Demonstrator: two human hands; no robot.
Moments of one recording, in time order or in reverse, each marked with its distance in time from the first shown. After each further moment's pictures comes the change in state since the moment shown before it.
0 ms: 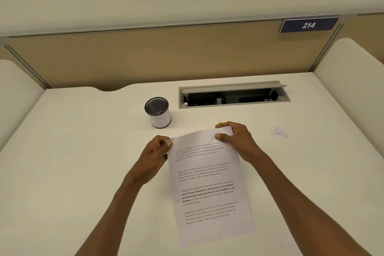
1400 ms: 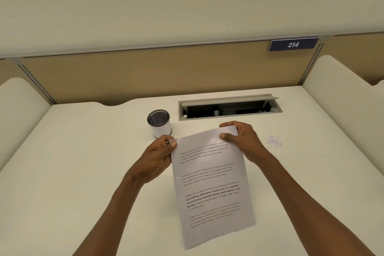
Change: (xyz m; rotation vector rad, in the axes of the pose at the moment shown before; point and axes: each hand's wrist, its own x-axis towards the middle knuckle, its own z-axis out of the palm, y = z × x) left_hand -0.018 0.047 0.016 -0.235 -0.234 0.030; right_hand -0.033 -0.052 -0.013 -0.033 0.046 -0.088
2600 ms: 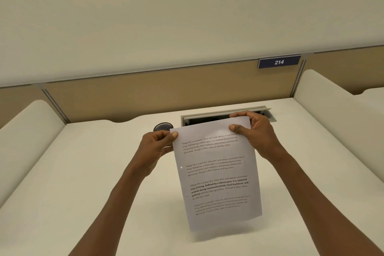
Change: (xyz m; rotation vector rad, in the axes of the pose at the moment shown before) left_hand -0.040 0.054 0.042 0.401 0.203 0.205; right_hand -0.076 -0.076 -0.018 0.110 0.095 -0.293
